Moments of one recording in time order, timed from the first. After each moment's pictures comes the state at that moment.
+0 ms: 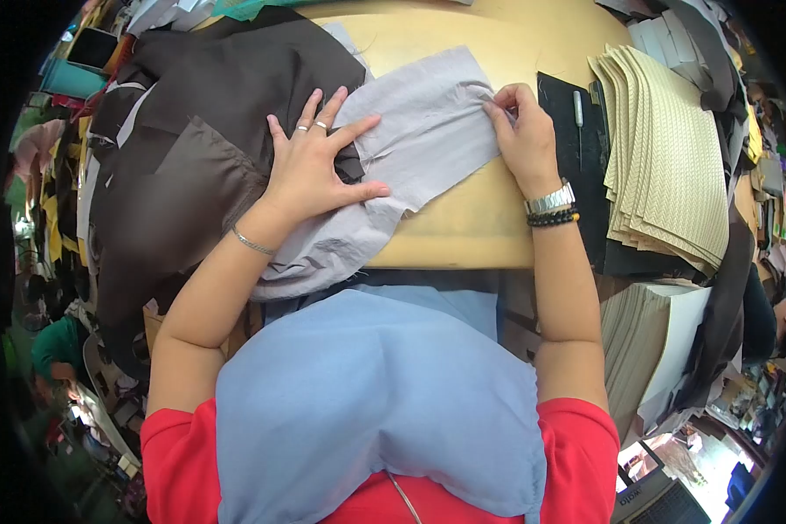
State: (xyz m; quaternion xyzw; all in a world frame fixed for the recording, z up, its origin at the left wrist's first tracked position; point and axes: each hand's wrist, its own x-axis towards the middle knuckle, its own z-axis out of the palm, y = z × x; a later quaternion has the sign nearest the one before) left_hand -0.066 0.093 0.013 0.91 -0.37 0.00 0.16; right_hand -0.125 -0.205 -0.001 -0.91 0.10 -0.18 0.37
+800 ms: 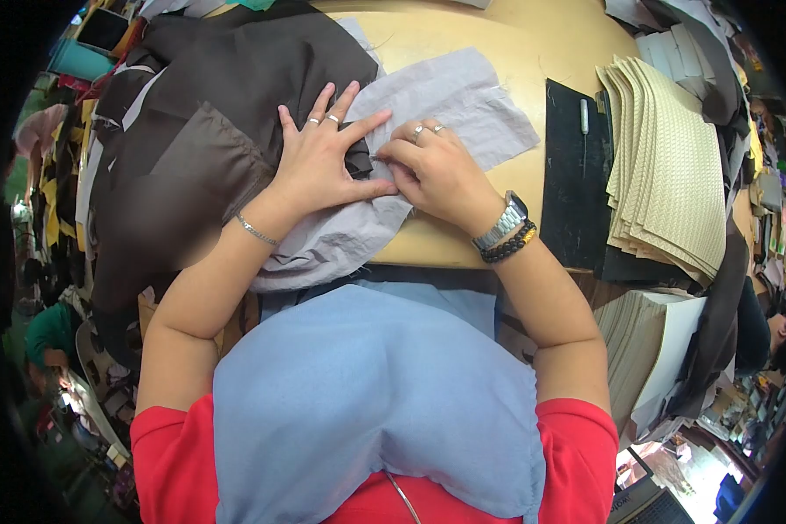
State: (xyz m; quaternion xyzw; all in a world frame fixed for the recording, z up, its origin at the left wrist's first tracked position) left_hand -0.066 0.093 0.010 0.92 -0.38 0.00 0.14; right_hand -0.133 -0.107 0.020 -0.92 -0.21 -0.11 0.32
